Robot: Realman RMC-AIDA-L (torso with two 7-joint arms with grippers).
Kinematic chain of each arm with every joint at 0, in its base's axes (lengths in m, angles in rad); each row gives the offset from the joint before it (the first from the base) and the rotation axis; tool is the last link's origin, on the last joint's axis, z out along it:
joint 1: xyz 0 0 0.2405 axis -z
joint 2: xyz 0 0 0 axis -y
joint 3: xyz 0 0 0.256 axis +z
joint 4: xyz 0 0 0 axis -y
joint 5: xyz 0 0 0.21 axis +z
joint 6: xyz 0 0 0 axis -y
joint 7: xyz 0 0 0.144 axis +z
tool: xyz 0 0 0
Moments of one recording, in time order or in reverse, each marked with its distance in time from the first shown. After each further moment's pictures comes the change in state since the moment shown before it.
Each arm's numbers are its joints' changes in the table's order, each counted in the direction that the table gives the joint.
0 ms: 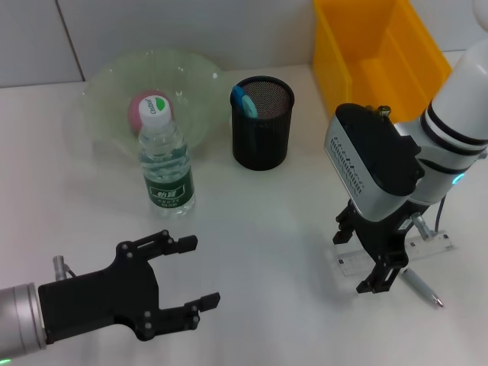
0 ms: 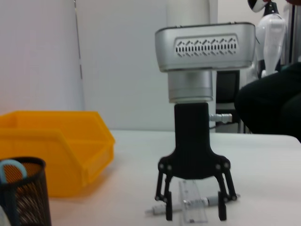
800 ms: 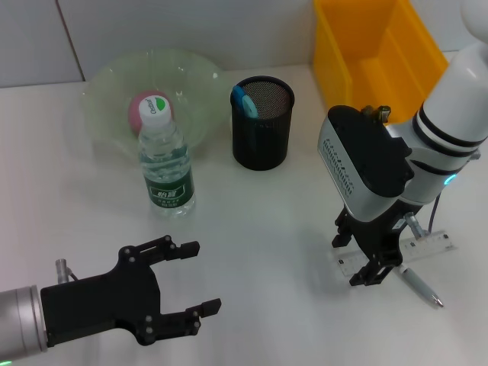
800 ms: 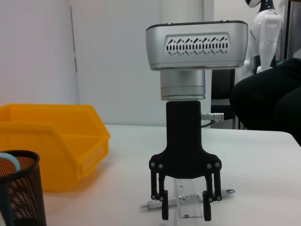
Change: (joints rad) left arm 0.008 0.001 -0.002 0.002 0.038 -0.003 -0.019; right arm -0.014 -0.001 -0.022 -0.032 0.000 -0.038 0.022
